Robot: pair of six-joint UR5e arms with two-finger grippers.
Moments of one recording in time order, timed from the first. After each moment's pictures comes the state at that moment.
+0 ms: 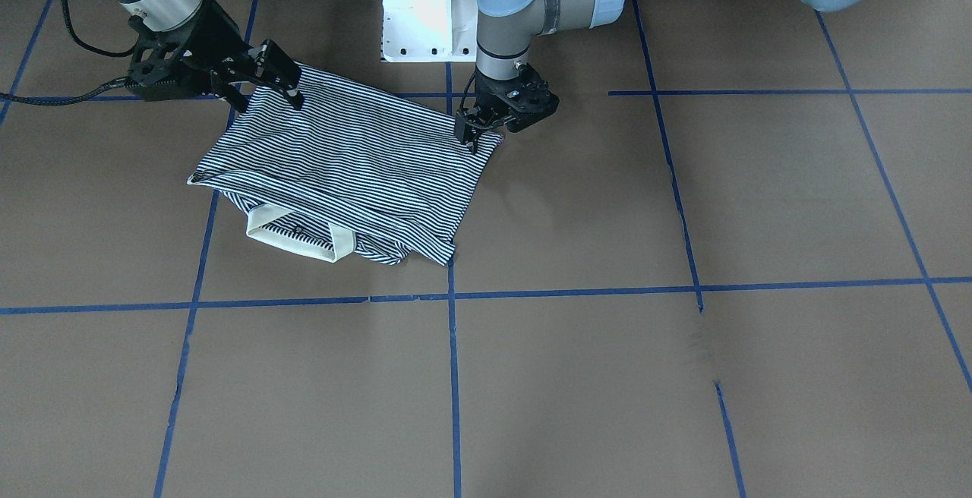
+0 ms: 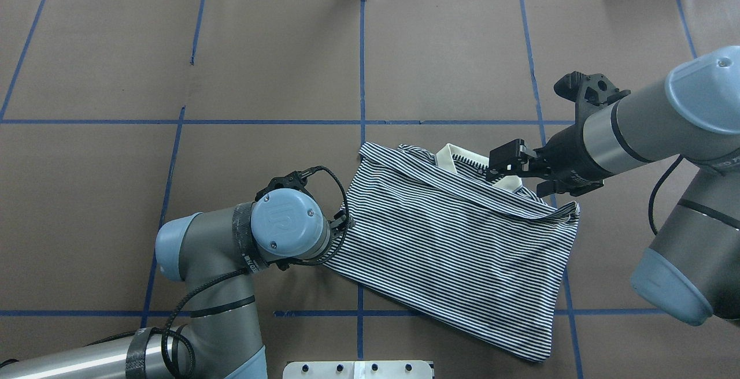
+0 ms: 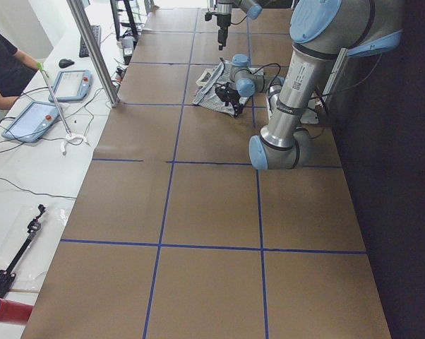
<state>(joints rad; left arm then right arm) -0.31 -2.19 -1.72 -1.61 -1.69 -1.91 0.72 -1.38 2.14 -1.35 2.14 1.38</state>
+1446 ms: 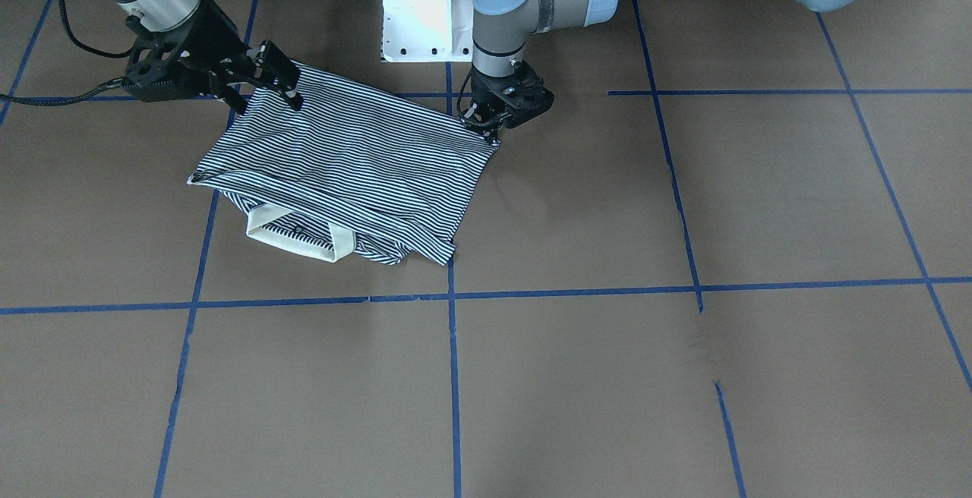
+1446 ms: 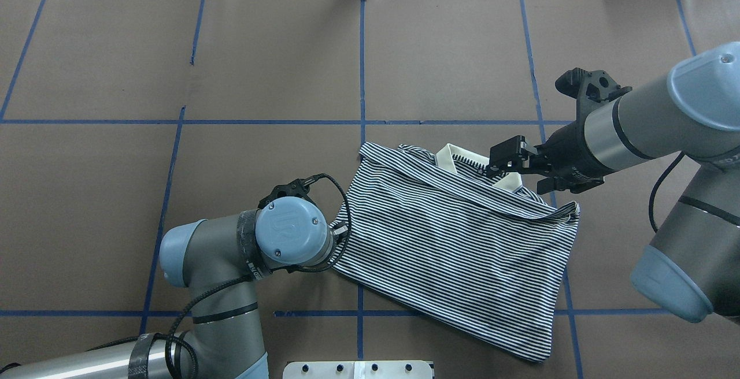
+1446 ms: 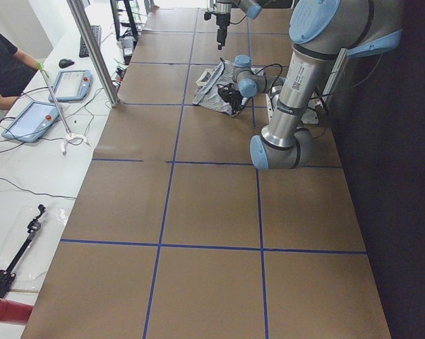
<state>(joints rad) -0.31 -2.20 -1.72 -1.61 -1.69 -1.92 0.73 -1.38 2.13 -1.35 2.14 1.38</state>
